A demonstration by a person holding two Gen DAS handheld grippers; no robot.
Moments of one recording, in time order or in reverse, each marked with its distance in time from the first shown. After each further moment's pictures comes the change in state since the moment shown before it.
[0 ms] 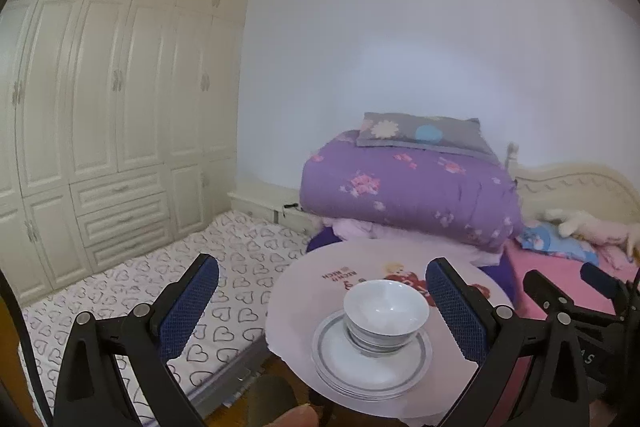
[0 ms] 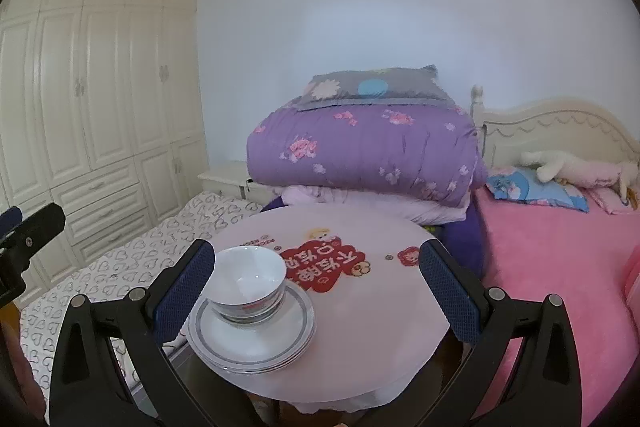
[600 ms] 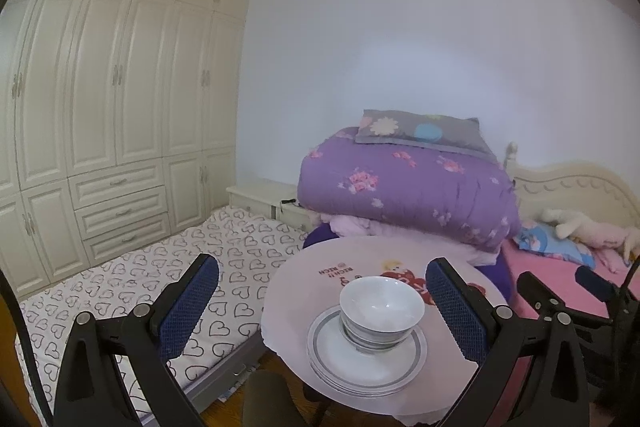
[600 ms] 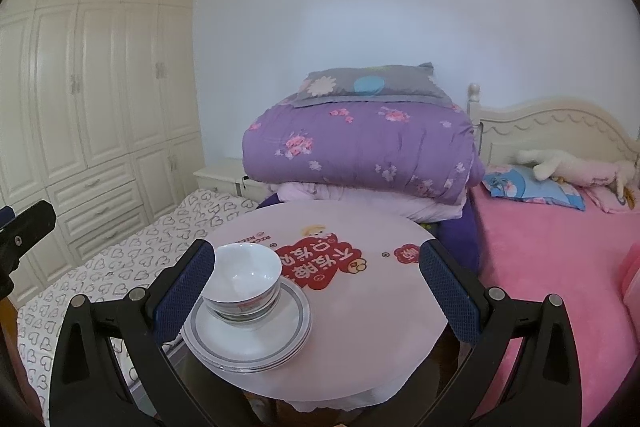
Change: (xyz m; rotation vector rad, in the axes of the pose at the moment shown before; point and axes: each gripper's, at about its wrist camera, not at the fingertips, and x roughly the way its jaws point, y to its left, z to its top) left arm 0.006 0.003 0.013 -0.023 0.017 -0.020; right arm -0.001 -0.001 -0.002 -0.003 0.008 -0.011
